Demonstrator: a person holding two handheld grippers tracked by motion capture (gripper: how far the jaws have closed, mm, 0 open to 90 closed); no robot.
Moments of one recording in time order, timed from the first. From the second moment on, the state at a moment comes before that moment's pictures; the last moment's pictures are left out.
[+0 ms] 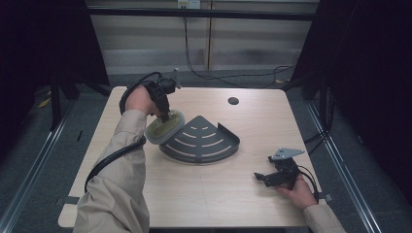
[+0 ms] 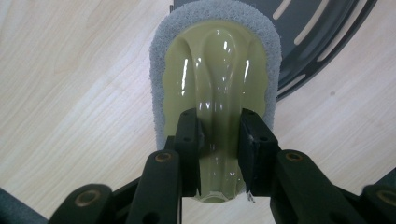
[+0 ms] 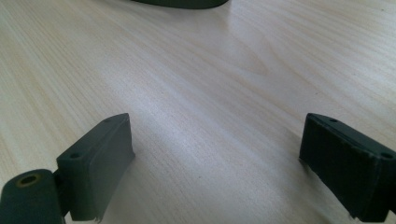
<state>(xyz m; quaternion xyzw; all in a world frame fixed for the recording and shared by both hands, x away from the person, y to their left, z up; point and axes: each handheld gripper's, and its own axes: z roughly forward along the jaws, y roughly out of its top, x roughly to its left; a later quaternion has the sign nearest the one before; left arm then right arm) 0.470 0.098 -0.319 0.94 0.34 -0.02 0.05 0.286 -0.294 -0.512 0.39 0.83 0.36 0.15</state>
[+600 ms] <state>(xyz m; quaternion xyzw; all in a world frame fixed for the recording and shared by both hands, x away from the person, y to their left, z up) 0.482 0.087 -0.332 0.93 0.37 -0.02 0.05 0.286 -0.294 -0.512 0.39 0.83 0.36 0.15</state>
